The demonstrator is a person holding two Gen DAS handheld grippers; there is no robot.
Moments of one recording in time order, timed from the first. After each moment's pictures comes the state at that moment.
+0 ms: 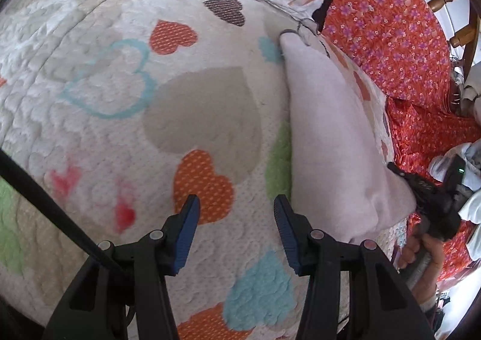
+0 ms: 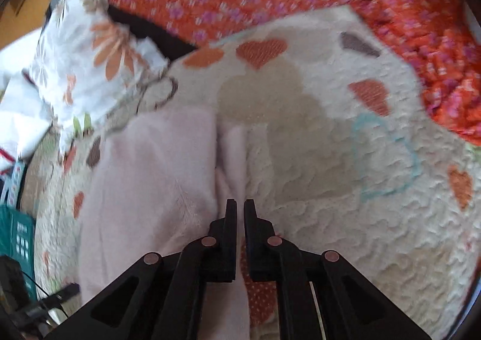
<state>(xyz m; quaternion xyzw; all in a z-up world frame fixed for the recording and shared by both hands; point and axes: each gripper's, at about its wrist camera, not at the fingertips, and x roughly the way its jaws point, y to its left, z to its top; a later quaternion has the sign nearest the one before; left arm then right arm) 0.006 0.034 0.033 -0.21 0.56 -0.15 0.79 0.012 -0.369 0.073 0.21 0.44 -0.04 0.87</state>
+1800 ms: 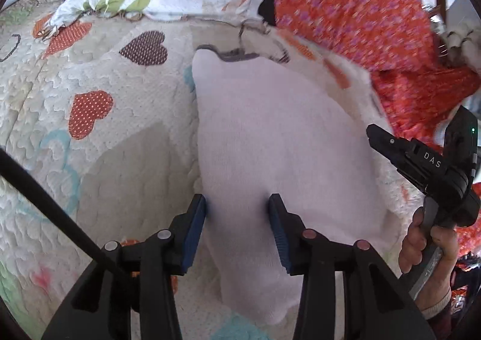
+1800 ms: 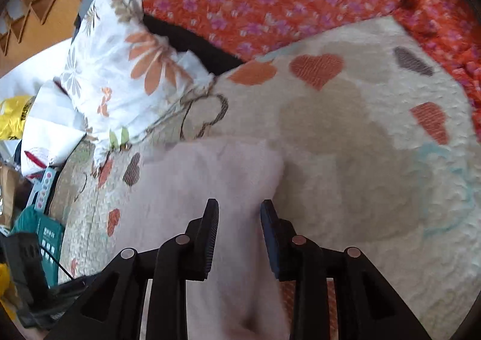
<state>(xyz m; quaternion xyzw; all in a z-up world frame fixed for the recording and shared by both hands) 0.058 -0.039 0.057 -0.10 0.51 -0.21 0.83 0.037 -0.339 0.071 0.22 0.39 0.03 0.89</state>
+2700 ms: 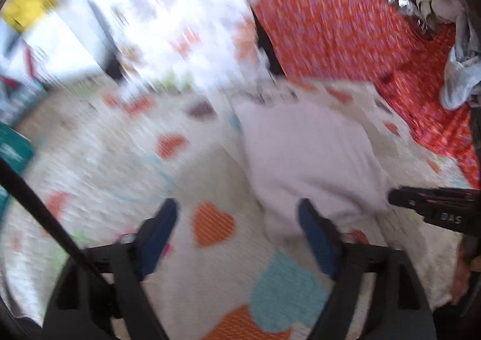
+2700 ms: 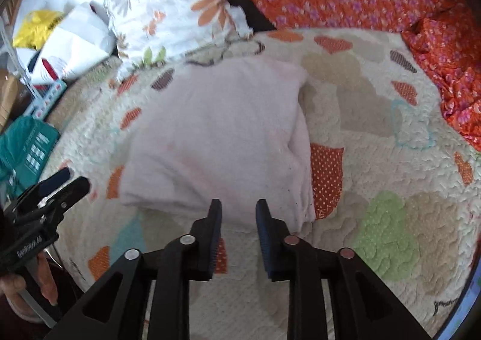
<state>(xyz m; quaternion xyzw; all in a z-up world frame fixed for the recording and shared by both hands) -0.091 -0.020 0.100 0.04 0.31 -0.09 0.95 -0.095 -0.267 0.075 0.10 0.44 0.06 0.89</state>
